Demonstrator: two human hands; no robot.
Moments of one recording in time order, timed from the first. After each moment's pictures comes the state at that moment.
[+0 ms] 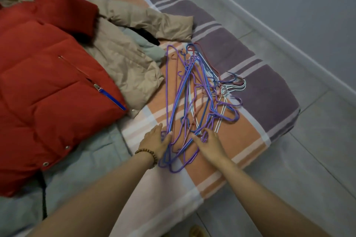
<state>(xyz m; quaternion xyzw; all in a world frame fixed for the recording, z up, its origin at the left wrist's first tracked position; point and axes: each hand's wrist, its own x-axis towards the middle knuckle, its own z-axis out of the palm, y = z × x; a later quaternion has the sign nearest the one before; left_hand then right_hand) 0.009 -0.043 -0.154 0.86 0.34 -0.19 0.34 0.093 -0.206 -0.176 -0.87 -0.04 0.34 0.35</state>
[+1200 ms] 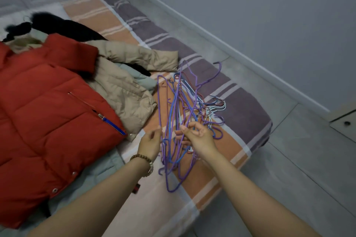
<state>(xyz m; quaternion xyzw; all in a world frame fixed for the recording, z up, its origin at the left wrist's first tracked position) 0.029 -0.040 -0.067 0.66 0.41 0.02 0.63 0.090 -0.168 -0.041 -0.64 0.00 0.30 0.71</state>
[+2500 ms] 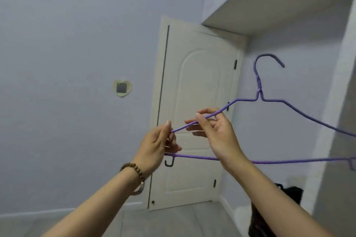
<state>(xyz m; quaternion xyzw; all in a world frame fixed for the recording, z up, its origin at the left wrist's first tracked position) -0.049 -0.382 0.541 0.56 -0.43 -0.05 0.70 -0.148 -0.496 0.577 -0.73 -0.01 -0.42 0.54</state>
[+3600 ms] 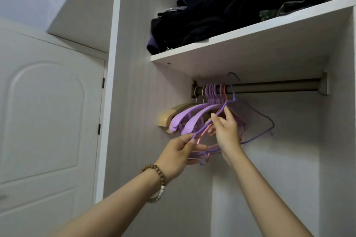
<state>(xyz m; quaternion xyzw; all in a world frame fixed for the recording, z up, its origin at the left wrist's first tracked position) -0.435 -0.798 0.626 0.40 -0.64 -0.31 0.57 -0.549 -0.904 0.659 -0.59 0.21 -0.70 0.34</state>
